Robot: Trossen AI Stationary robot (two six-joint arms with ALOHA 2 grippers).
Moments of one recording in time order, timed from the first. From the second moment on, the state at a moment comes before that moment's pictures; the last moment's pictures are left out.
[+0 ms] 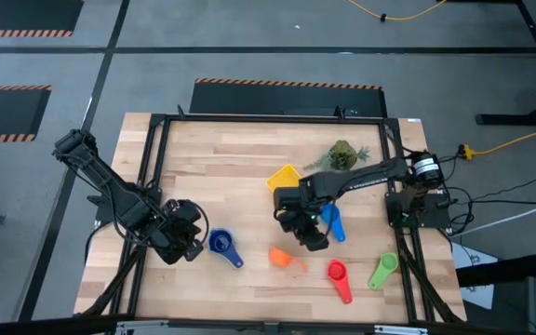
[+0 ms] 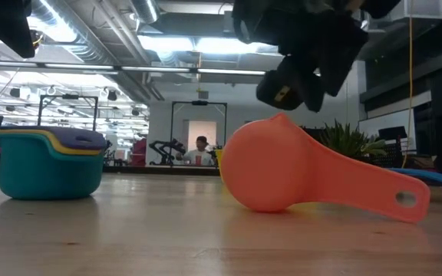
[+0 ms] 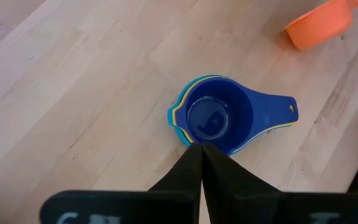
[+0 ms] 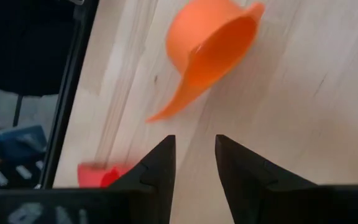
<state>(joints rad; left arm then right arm) -0.71 1.22 0.98 -0.98 -0.45 -1.35 0.12 1.85 1.39 -0.86 -0.53 -0.14</state>
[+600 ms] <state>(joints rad) -0.71 1.22 0.98 -0.98 -0.45 -1.35 0.17 1.85 1.26 -0.57 -0.53 -0.05</state>
